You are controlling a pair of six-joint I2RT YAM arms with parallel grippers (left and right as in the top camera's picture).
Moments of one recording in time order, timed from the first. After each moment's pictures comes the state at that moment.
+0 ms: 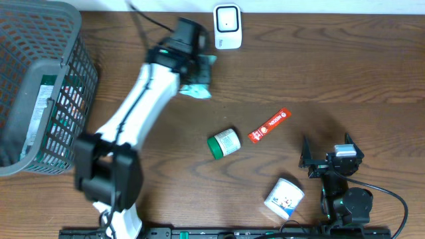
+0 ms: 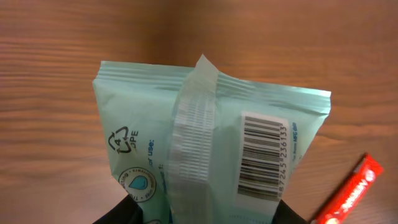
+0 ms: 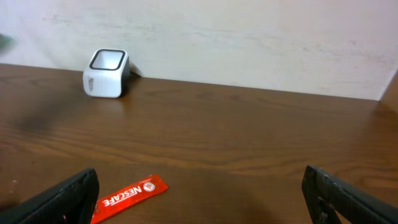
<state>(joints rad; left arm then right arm) -0.41 1.93 1.63 -0.77 0.07 -0.38 0.02 0.01 0.01 -0.07 -0.03 -0.06</state>
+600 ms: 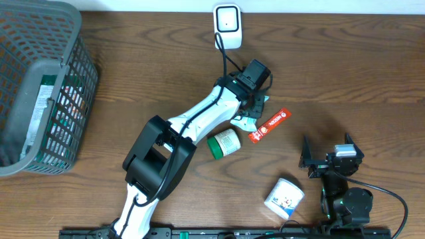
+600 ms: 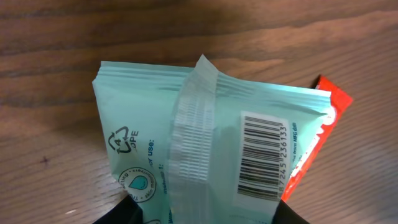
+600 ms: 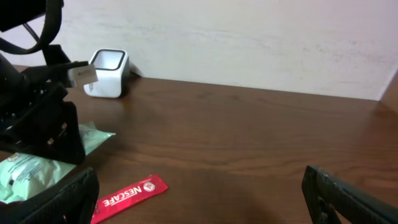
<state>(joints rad) -0.71 2.14 1.63 -0.65 0.10 -0.48 0.02 0.01 0.01 -0.07 -0.03 -0.06</state>
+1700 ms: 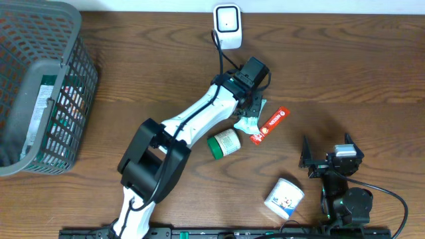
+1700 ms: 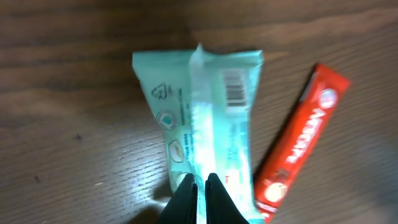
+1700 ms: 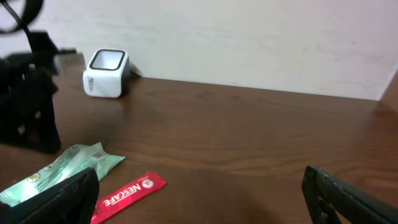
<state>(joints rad) -0.70 2.11 1.62 -0.72 0.08 -0.47 0.02 0.01 0.01 -0.07 -0.03 -0.06</state>
